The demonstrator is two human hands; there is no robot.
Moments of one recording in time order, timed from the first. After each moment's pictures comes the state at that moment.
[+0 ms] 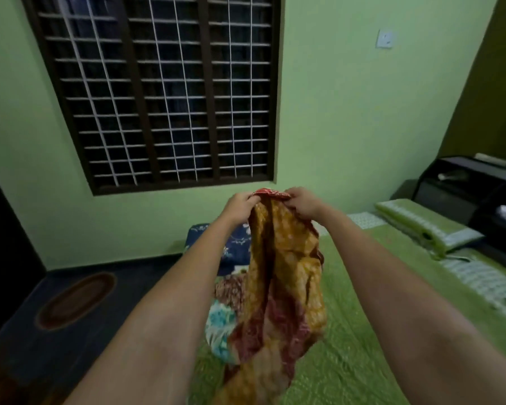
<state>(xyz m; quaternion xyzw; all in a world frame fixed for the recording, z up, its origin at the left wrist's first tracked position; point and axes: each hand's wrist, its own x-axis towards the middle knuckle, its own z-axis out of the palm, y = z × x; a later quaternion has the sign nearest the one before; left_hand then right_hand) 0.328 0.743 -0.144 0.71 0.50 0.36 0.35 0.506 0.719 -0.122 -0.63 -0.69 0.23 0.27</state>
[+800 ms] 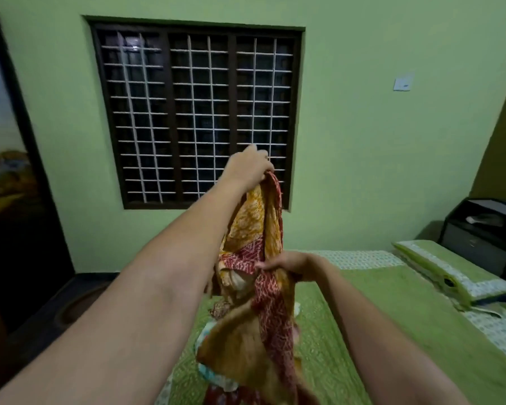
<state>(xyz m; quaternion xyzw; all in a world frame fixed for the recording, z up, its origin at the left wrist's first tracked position) 0.403 0.696 -0.016 0.80 0.49 0.17 -0.30 0.552 0.659 -0.164 -0.51 -0.64 0.57 0.11</state>
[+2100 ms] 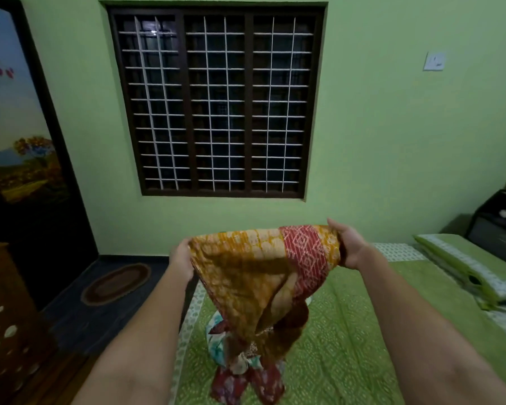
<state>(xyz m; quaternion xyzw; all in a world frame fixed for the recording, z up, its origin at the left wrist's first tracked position) 0.287 0.670 -0.228 0.23 0.54 0.63 0.51 0.640 0.687 -0.176 -0.46 -0.39 0.67 0.43</state>
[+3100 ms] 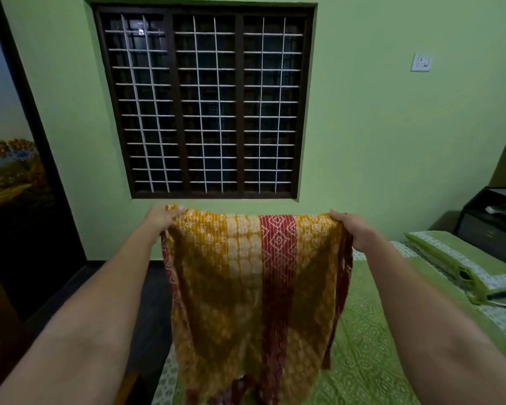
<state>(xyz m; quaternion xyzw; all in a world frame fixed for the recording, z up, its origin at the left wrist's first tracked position) 0.210 0.729 -0.166 0.46 0.71 0.44 0.31 0.668 0.746 -0.173 -0.59 -0.44 0.50 0.46</state>
